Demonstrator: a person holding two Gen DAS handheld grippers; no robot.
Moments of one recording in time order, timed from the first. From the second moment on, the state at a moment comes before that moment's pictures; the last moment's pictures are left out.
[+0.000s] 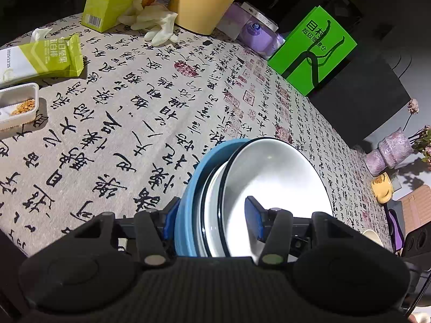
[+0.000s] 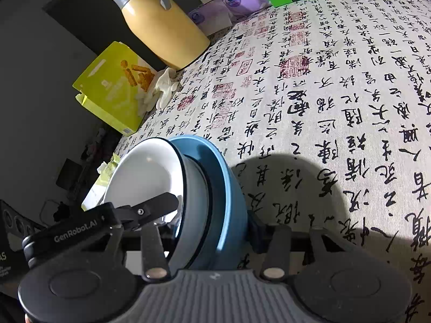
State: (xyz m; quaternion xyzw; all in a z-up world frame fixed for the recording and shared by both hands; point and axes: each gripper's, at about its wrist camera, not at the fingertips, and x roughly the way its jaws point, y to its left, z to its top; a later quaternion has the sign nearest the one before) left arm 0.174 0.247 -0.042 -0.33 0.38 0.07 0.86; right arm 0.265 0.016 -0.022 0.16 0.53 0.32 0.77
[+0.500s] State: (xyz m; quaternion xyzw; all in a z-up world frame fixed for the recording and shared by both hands) left arm 0.176 0.242 -0.038 -0.32 0.38 0.07 0.86; right arm 0.263 0.010 -0.019 0.16 0.53 0.31 0.77
